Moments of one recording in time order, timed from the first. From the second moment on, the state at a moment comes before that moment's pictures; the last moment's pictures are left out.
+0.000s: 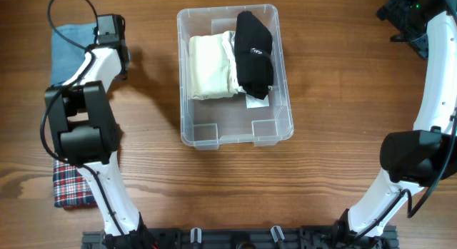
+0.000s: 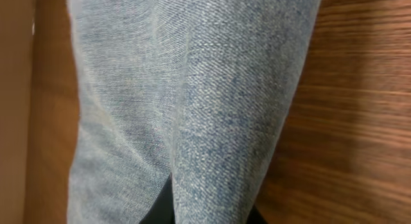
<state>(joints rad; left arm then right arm) 0.10 2.24 1.58 -0.42 -0.63 0.18 -0.19 2.03 2.28 -1.39 0.18 0.60</state>
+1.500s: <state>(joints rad) -0.79 1.72 1.55 -0.89 -0.26 0.46 -0.19 2.03 2.28 -1.39 0.18 0.60</state>
